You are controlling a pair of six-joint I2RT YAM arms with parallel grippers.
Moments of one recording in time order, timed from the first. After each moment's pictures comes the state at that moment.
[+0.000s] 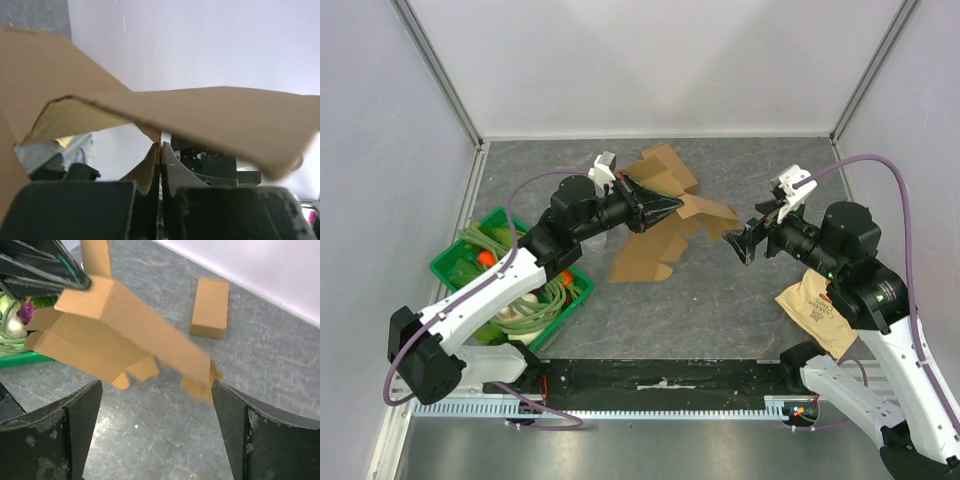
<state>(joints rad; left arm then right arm) -0.73 1.23 1.07 0.08 0.28 -1.43 0.42 0.77 1.14 -0.60 -0.24 -0.02</state>
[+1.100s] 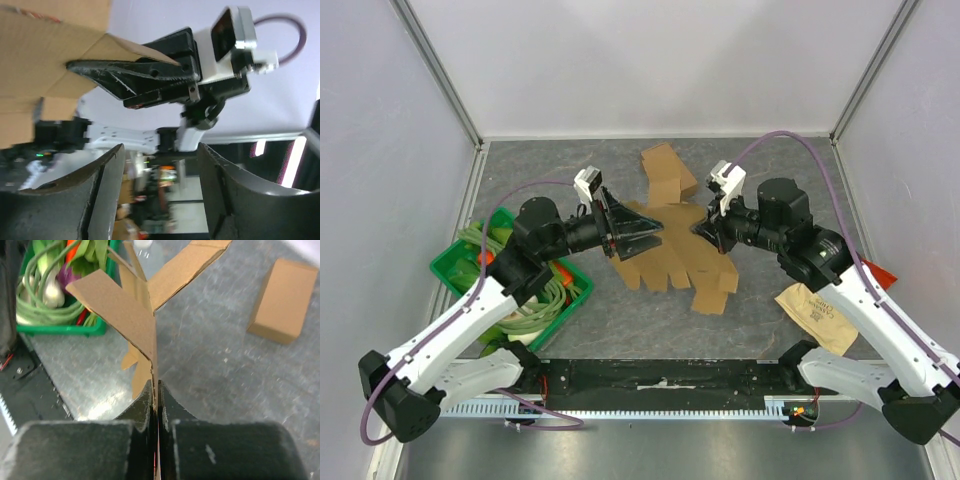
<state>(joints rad) -0.69 1.01 0.93 0.11 0.53 -1.55 0.62 1.03 1.16 -0.47 -0.29 -0.04</state>
